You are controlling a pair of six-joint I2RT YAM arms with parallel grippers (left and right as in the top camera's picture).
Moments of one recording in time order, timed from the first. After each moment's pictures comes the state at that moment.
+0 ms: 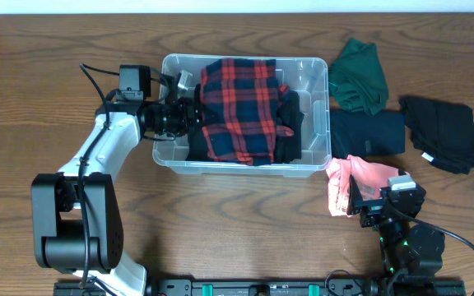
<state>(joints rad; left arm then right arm) -0.03 1.78 1.12 -0.47 0.95 -0.26 -0.01 0.01 0.10 -0.33 -0.11 -0.07</state>
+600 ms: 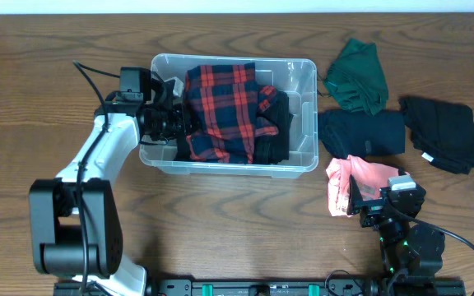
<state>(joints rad) -0.03 1.74 1.12 -0.55 0.59 -0.21 -0.01 0.01 0.10 -0.33 -0.11 -0.07</state>
